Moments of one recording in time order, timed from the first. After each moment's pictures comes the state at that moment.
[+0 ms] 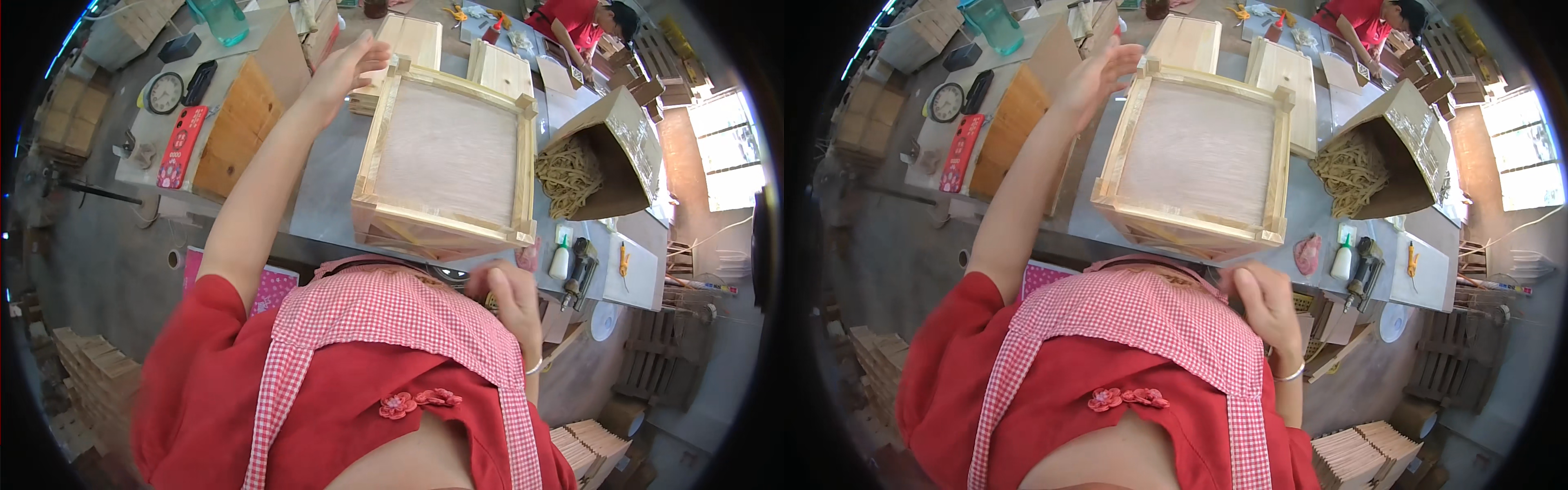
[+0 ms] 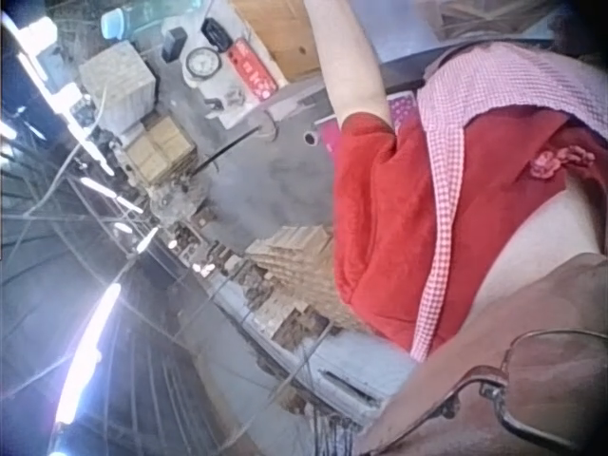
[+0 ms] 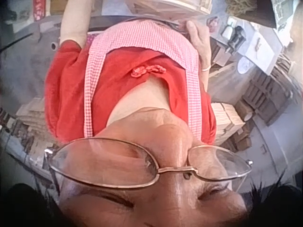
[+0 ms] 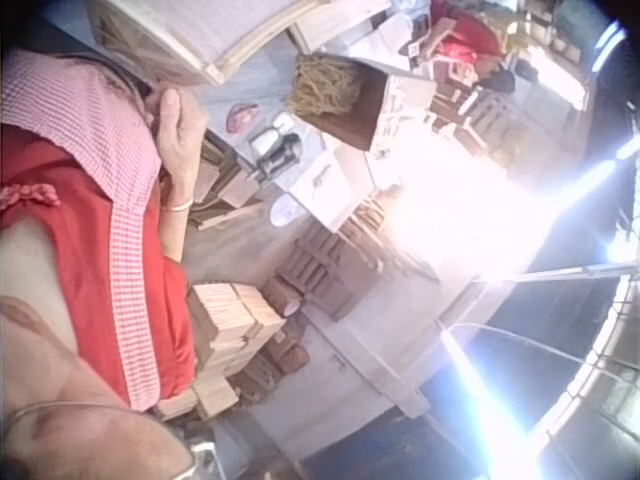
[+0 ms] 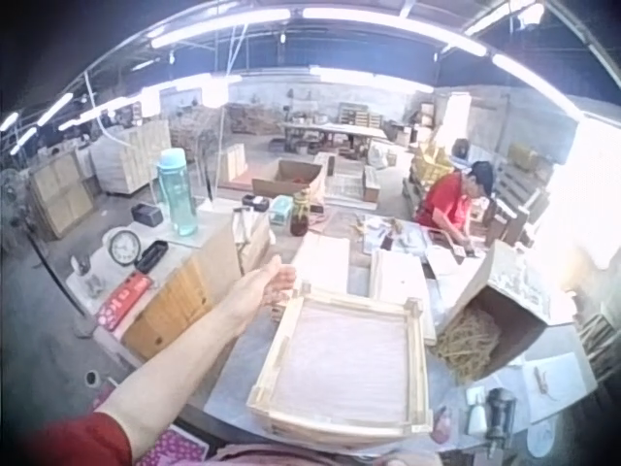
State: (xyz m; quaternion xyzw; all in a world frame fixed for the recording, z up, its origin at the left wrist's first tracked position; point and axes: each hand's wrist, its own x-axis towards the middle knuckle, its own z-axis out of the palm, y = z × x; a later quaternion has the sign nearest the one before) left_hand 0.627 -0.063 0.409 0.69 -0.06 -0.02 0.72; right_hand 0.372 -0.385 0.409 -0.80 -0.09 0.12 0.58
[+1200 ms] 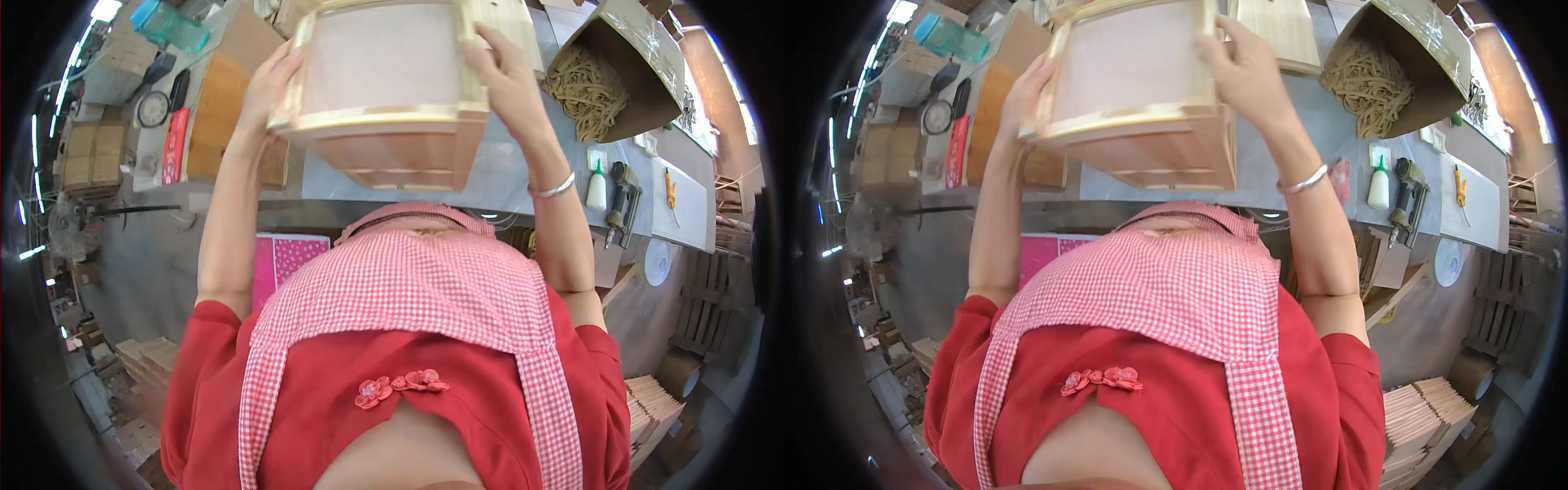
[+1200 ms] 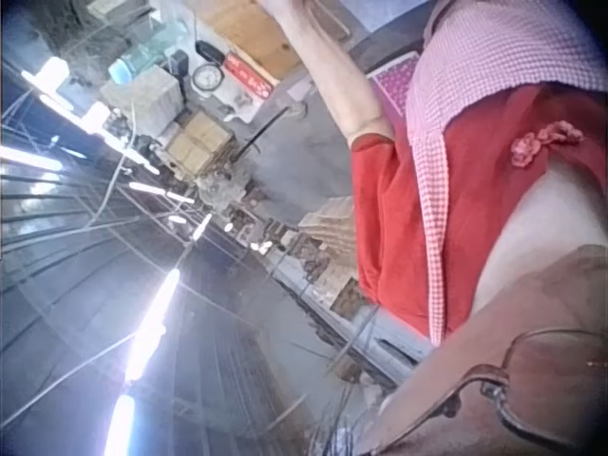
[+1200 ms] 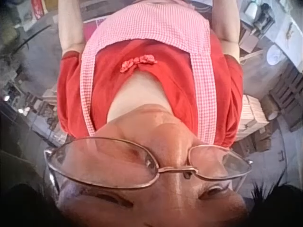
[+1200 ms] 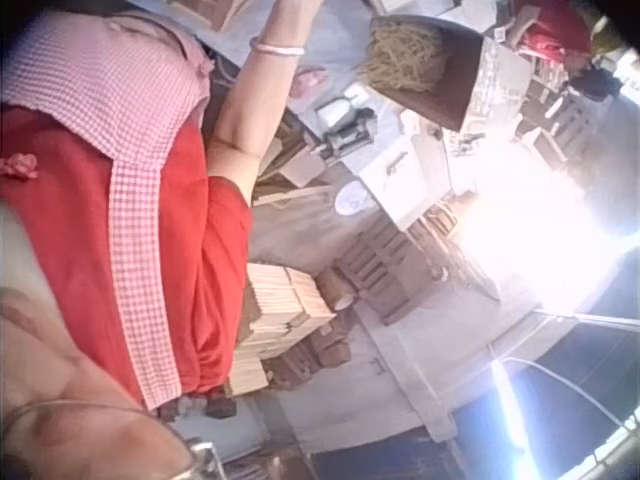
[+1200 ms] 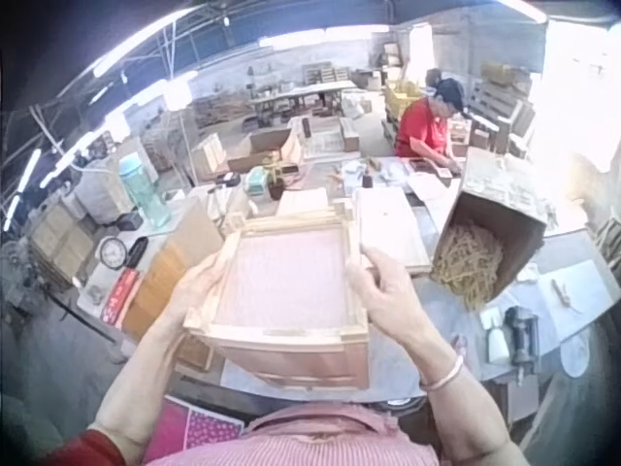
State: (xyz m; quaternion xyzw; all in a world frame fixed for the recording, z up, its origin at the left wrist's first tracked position) left_hand 0.542 -0.088 0.410 0.68 -0.02 -0.07 0.73; right_hand 0.527 -0.400 0.387 -0.75 -0.11 -0.12 0.64
